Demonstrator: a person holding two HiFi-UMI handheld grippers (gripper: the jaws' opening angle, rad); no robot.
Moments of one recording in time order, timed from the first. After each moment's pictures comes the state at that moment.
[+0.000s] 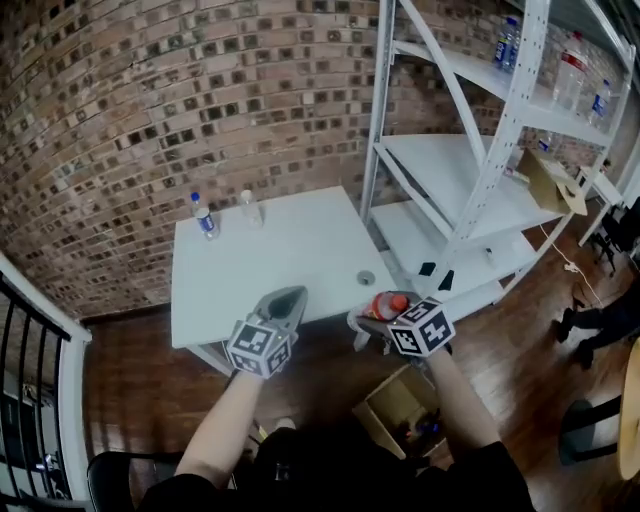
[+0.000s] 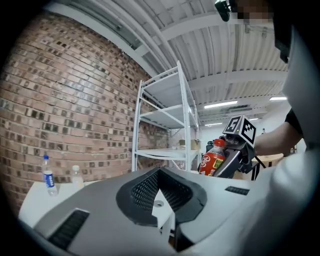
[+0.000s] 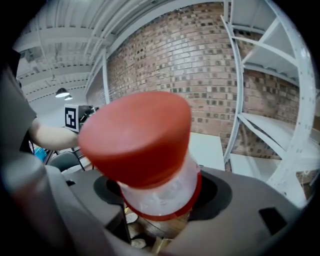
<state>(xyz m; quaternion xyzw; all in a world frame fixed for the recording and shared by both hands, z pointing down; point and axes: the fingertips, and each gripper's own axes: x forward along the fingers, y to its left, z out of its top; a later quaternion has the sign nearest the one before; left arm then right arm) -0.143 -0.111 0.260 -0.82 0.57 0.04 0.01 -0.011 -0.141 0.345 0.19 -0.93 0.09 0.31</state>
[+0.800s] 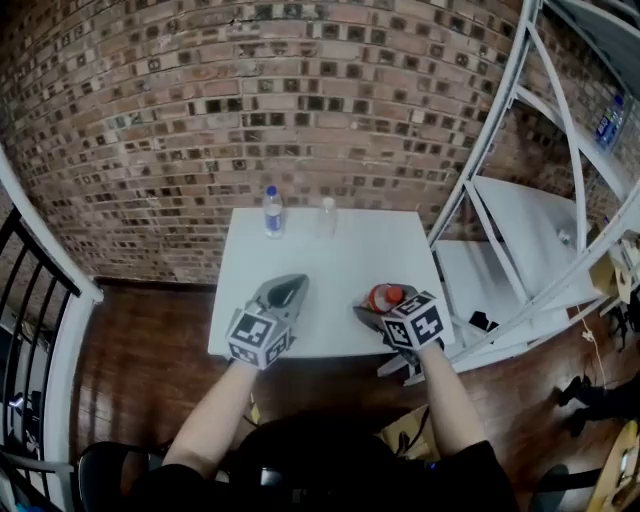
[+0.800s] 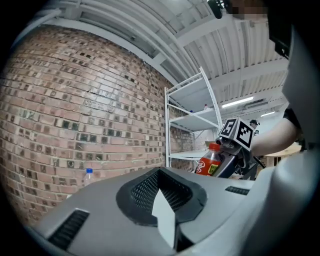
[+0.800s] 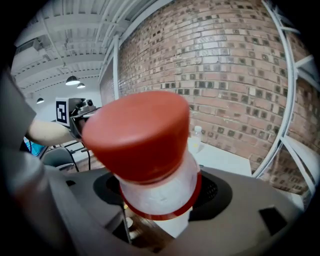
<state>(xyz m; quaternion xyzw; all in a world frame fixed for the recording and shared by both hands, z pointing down) -0.386 -0.124 0.254 -0.76 0.64 0.05 0.04 -0.270 -0.193 0.353 0.12 -0.93 0.04 0.34</state>
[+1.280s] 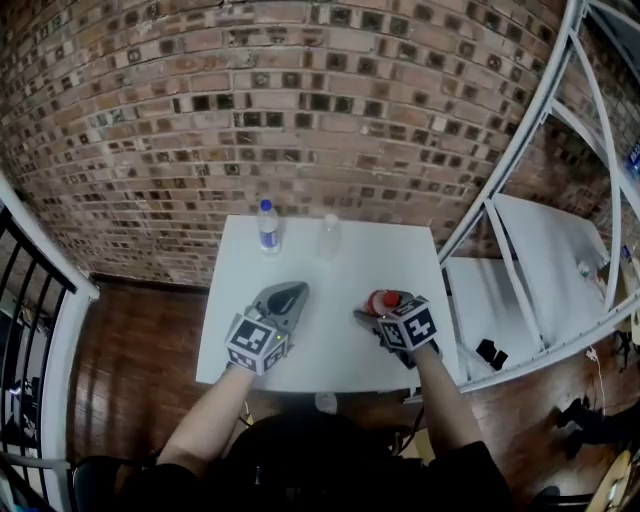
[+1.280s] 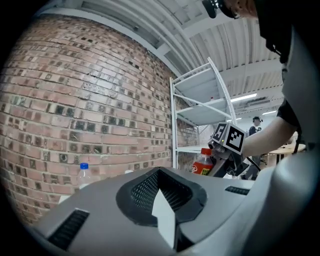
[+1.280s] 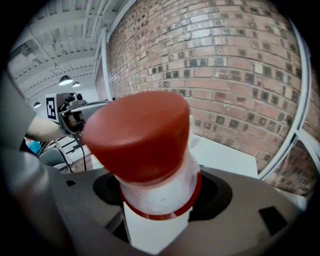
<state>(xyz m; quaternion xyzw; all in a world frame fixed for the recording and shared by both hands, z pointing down) -0.438 -0.229 0.302 -0.76 0.65 0.04 0.02 -0.326 -0.317 0.420 0.12 -0.91 0.06 0.39</state>
